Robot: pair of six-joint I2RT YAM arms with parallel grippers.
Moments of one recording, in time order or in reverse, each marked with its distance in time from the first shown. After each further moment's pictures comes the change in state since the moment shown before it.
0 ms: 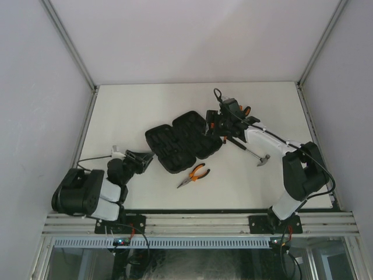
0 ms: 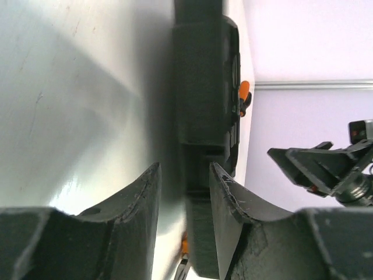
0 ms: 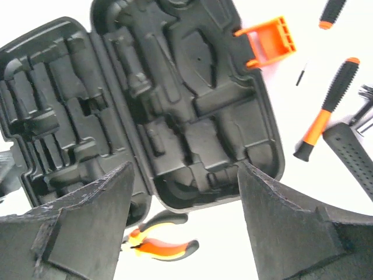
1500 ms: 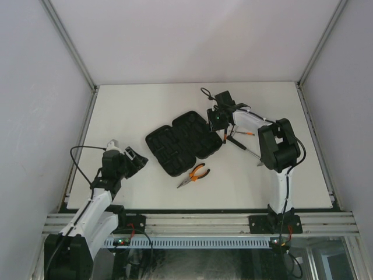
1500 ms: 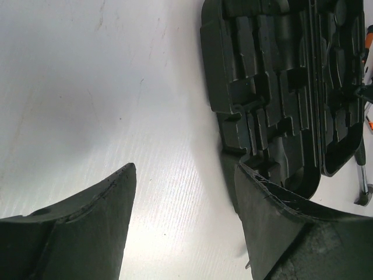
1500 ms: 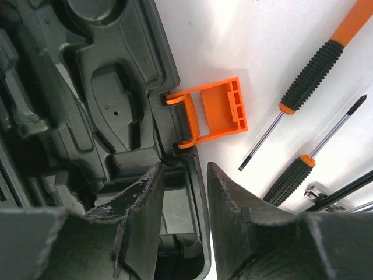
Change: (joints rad) left arm -0.007 -0.722 0.268 -1.328 -0.200 0.507; right arm -0.117 0.410 0.319 -0.131 -0.058 -0.340
